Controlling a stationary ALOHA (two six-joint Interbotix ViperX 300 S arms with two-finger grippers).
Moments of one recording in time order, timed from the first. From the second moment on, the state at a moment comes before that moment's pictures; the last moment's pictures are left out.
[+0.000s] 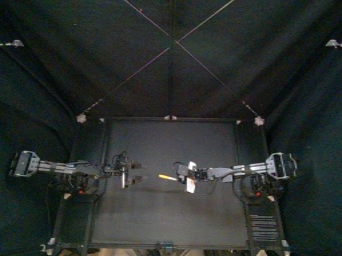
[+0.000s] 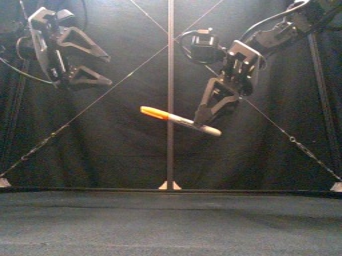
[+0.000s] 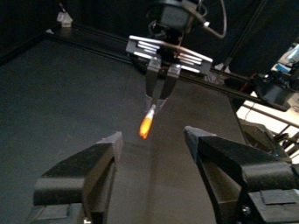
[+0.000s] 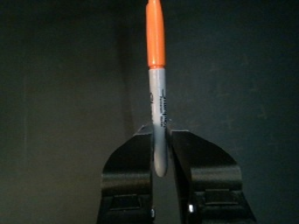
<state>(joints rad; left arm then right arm) 0.00 -0.62 1.12 -0.29 -0.32 0.00 -0.03 -0.12 0.66 -0.13 0.17 0.27</state>
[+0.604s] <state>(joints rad) 0.00 -0.43 1.02 -0.33 -0.33 0.00 -0.04 -0.07 0.55 -0.28 0.17 0.26</state>
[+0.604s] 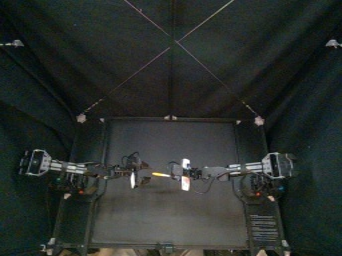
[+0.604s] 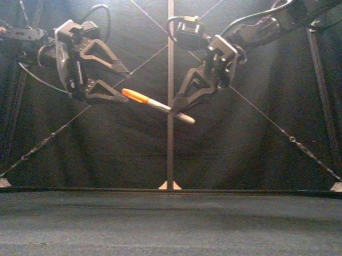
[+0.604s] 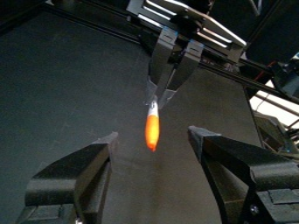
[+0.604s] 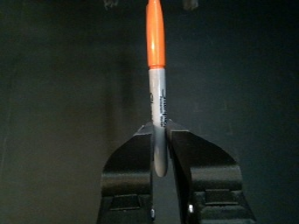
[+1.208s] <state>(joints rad) 0.00 -0.36 0.99 -0.33 -0.33 0.00 -0.04 -0.04 0.51 -0.32 0.17 0.27</state>
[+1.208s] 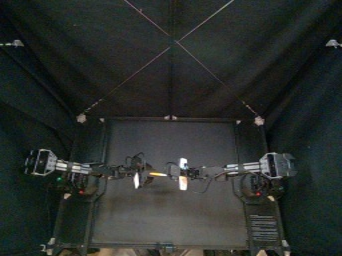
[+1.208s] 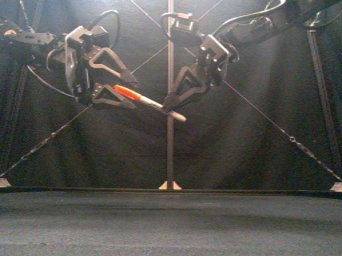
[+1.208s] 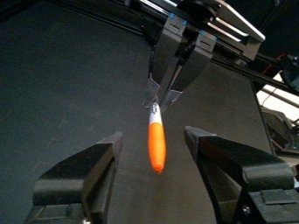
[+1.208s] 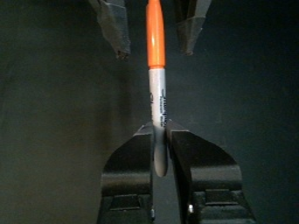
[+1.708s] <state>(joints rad) 0.01 -0.36 0.99 -0.33 -0.33 0.00 -0.04 -0.05 0.51 -0.33 0.17 0.27</state>
